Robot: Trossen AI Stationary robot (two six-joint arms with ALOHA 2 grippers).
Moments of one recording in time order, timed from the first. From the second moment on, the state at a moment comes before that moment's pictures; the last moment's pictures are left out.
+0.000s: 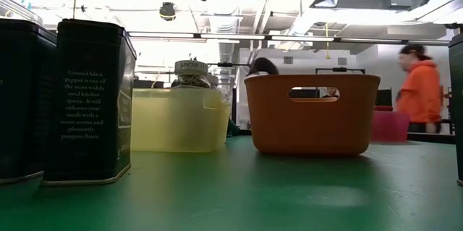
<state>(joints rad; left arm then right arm) -0.16 1.45 1.10 0.10 -0.02 -0.23 0.23 1.74 2.06 -1.34 0.07 0.15</state>
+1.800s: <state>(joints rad) -0.17 1.03 1.10 -0.43 -0.27 -0.38 1.01 1.72 1.36 -1.11 -0.15 1.59</state>
